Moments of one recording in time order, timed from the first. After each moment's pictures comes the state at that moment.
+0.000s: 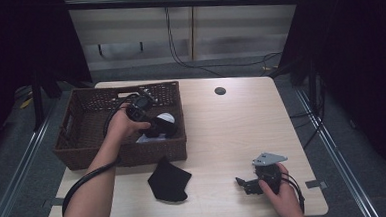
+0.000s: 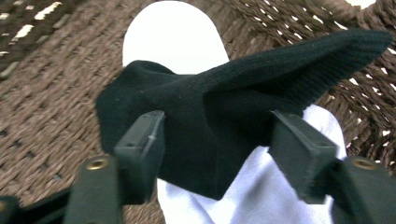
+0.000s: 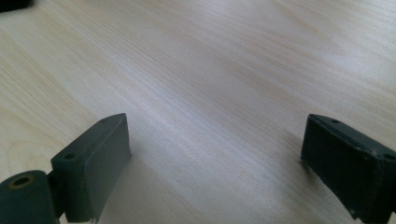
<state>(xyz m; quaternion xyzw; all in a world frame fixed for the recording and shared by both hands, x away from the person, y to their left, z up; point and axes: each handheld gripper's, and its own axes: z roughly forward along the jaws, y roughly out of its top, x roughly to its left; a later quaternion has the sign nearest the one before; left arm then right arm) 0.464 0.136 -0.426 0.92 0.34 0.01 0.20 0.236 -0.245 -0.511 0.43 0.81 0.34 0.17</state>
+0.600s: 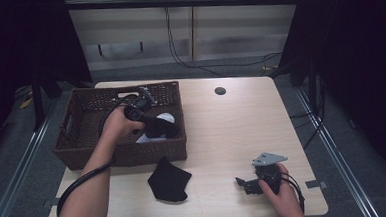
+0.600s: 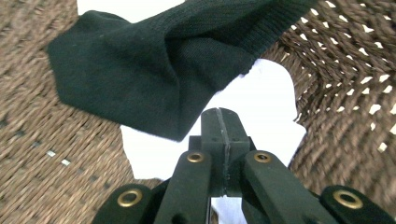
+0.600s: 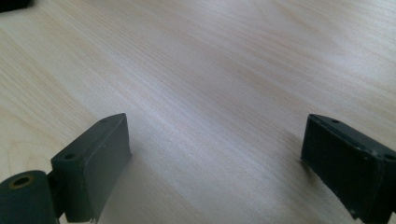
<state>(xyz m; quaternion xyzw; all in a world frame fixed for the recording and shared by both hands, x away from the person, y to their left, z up) 0.454 0.143 -0.404 0.93 0.34 -0.06 0.16 0.236 -0.245 -0.511 0.43 0.81 0.34 0.17</state>
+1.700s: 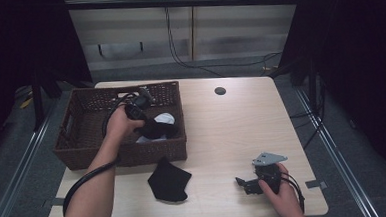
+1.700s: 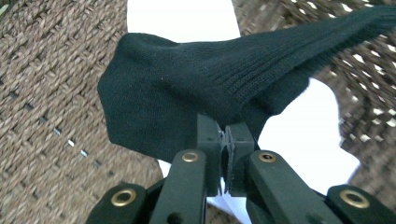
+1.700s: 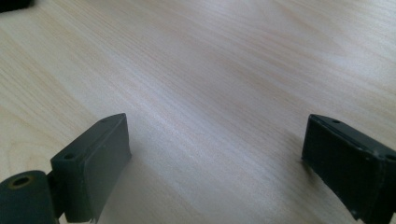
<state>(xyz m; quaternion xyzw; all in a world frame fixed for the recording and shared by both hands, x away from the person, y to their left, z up) 0.466 0.144 -0.414 0.91 0.38 -0.03 0.14 0.236 -0.245 -0.511 0.43 0.81 0.34 0.17</state>
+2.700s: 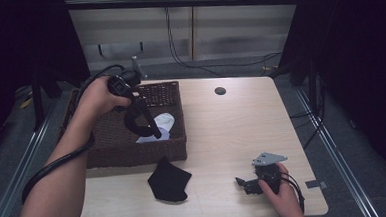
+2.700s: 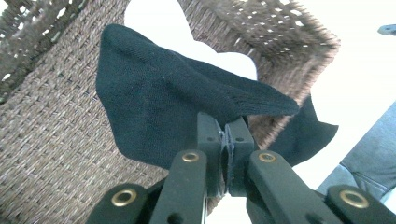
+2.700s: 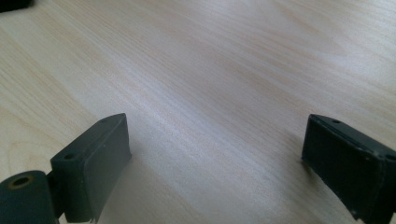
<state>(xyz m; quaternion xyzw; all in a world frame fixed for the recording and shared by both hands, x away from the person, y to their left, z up) 0.448 0.151 -0.287 0.94 0.32 -0.05 0.12 0.236 -0.245 -0.510 0.43 0.82 0.34 0.17</state>
